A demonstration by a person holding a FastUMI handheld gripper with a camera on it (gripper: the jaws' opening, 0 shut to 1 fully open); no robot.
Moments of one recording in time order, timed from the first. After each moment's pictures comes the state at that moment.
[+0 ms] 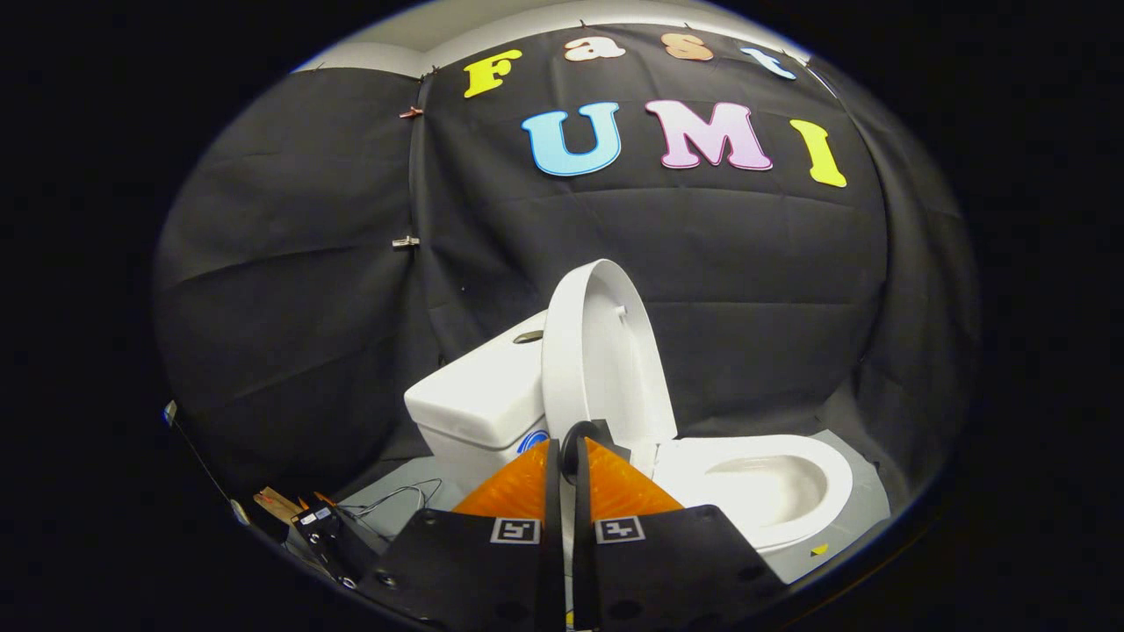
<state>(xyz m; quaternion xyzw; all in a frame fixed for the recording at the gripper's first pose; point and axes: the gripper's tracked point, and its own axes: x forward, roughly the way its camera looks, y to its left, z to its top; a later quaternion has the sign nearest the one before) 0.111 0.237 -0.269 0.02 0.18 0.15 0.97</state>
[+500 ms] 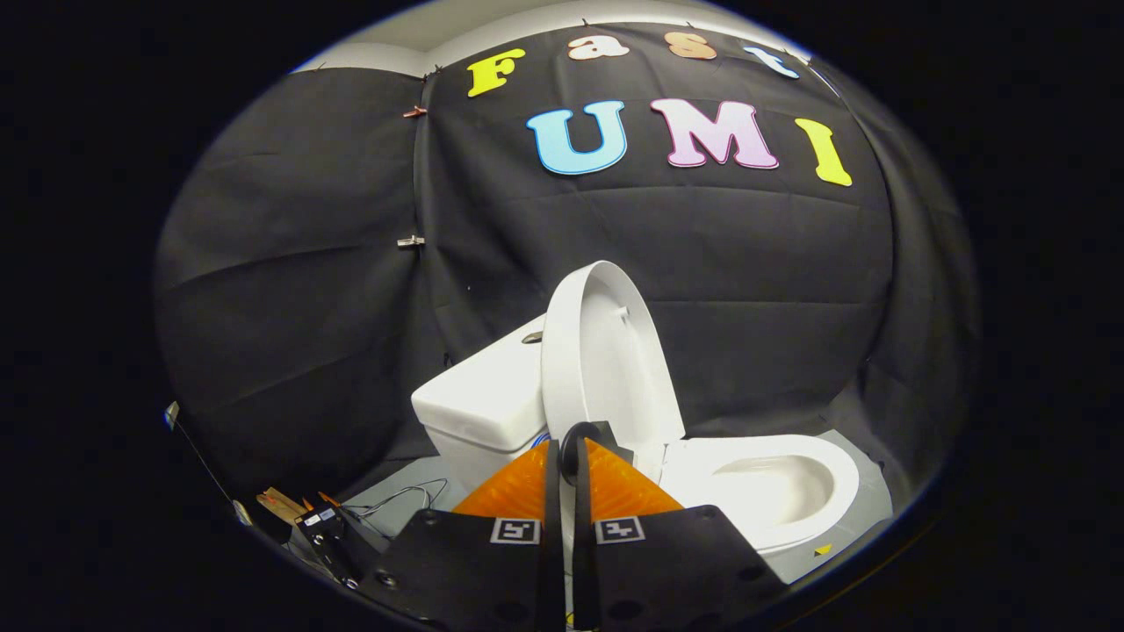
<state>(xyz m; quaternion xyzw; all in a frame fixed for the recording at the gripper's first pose) 0.111 0.244 -0.272 0.02 0.18 0.16 0.97</state>
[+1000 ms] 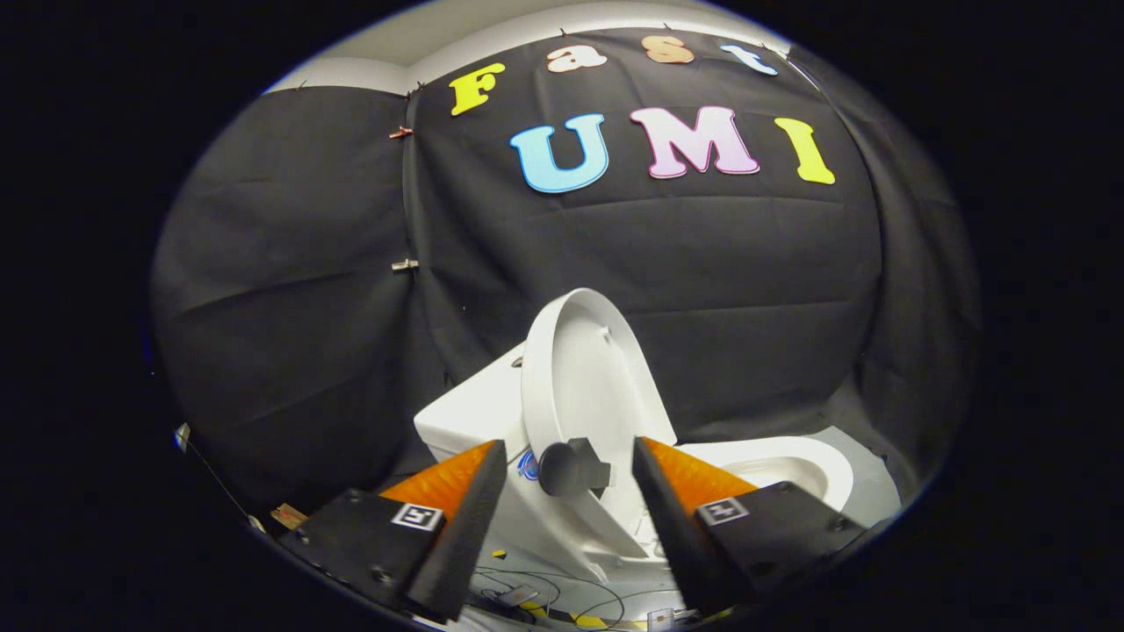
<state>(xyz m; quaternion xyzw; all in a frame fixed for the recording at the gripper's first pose) 0.100 0.214 -0.217 0.05 0.16 0.15 0.97</state>
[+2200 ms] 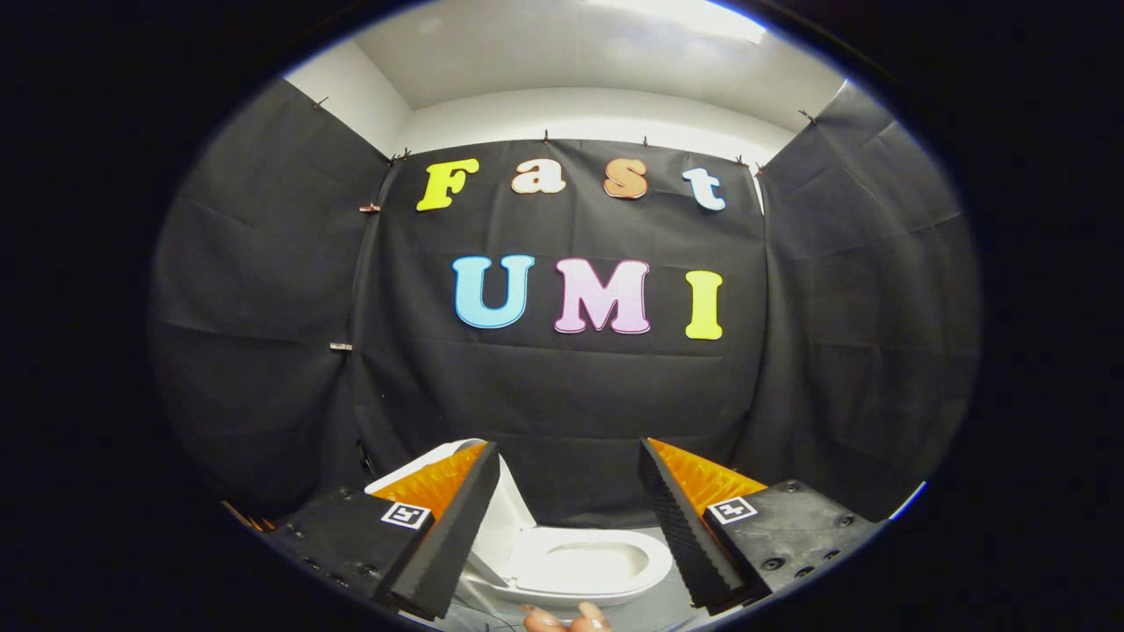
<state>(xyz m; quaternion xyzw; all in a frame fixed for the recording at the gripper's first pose) -0.014 0.071 0.019 -0.04 -0.01 0.00 1.00</state>
